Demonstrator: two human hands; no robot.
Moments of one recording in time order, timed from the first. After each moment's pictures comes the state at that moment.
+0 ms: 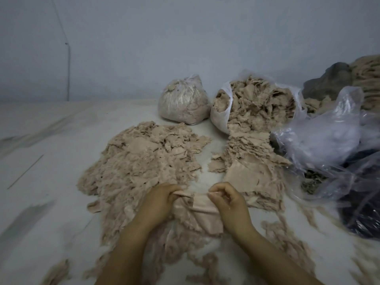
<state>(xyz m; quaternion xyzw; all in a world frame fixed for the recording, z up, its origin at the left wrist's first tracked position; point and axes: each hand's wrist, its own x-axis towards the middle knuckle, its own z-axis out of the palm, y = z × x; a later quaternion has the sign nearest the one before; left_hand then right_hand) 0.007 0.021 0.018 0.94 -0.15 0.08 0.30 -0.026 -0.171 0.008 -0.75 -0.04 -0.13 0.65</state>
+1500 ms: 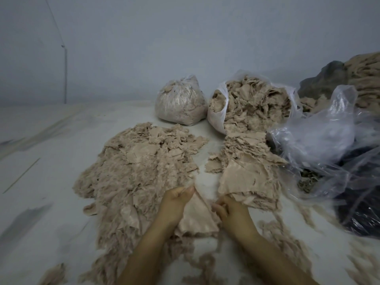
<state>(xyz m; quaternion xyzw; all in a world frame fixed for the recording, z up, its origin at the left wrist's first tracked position) -0.008 -0.029 0.017 0.72 0.01 -0.02 0.70 -0.021 -0.197 -0.019 -0.90 0.01 -0.04 0.44</state>
